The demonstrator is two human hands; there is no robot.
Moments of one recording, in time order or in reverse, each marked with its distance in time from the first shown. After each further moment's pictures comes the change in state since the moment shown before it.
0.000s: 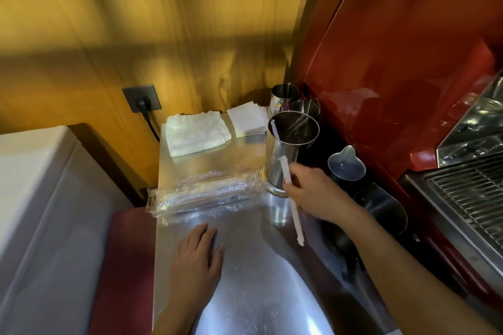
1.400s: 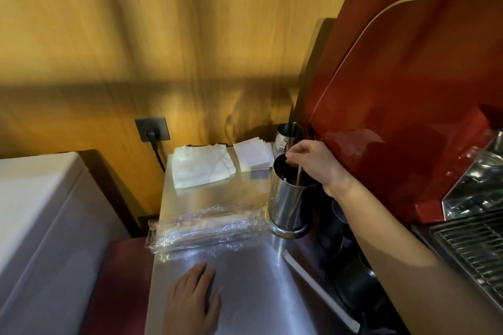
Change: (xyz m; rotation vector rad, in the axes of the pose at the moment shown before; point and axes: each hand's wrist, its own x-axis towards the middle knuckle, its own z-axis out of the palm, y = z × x) left_hand 0.010 -0.012 0.012 -0.002 0.048 0.055; right_hand 0.092 -0.018 -0.054 0.458 0.207 0.053
